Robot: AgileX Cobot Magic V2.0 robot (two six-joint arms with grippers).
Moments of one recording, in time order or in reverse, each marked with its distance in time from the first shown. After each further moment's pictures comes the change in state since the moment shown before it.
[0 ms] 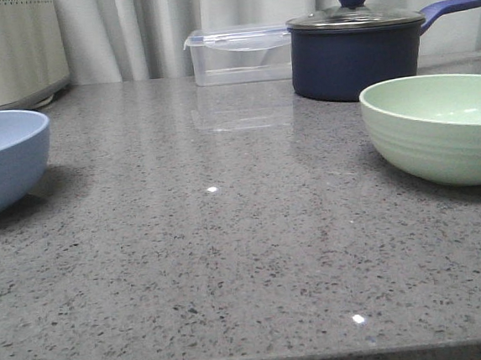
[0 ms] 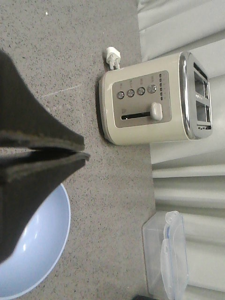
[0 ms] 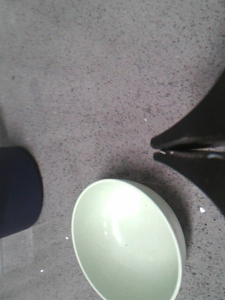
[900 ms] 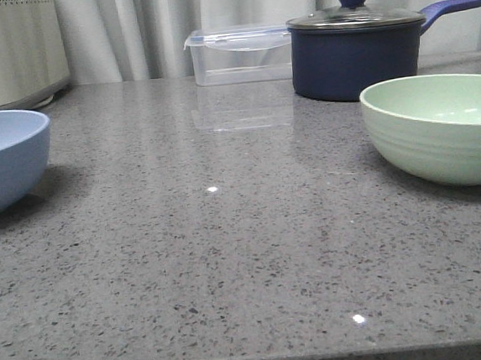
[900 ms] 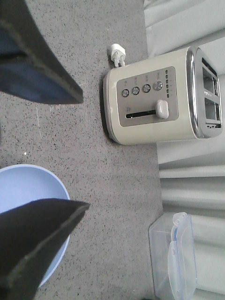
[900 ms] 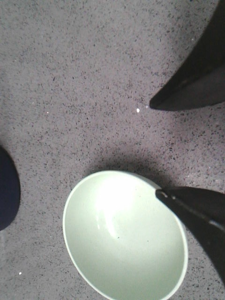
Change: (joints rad) left arm 0.000 0.044 -0.010 0.000 -0.012 0.000; right arm 0.000 0.213 -0.188 0.032 0.141 0.000
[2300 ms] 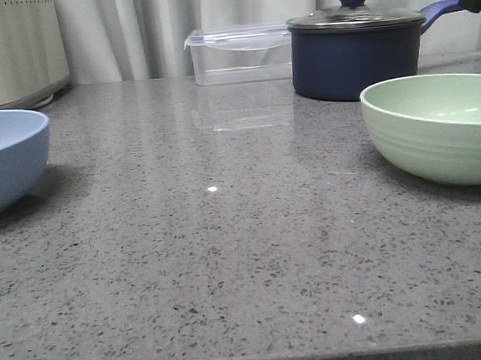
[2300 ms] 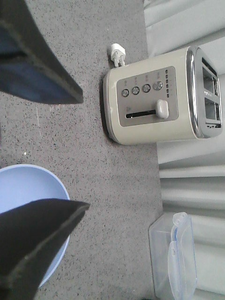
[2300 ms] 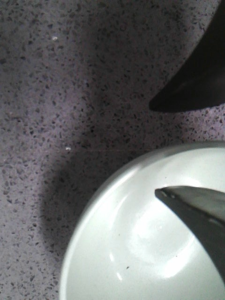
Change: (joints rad) left arm 0.000 0.000 0.000 0.000 0.000 0.000; right arm 0.026 0.772 -0.394 0.103 0.253 0.000
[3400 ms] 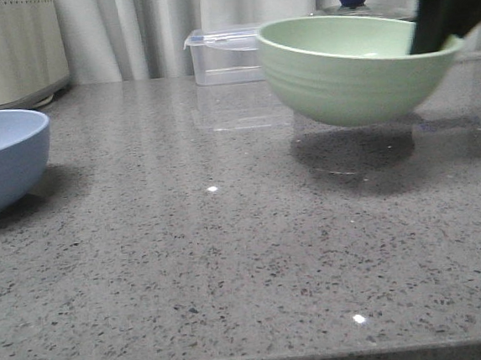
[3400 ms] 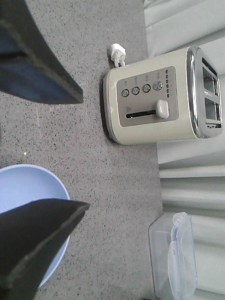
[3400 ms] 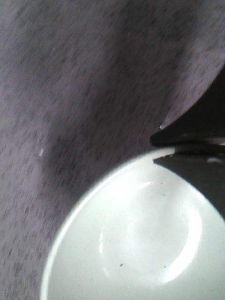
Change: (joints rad) left arm 0.000 0.000 0.000 0.000 0.000 0.000; right arm 0.233 0.057 -0.204 0.002 0.011 0.000
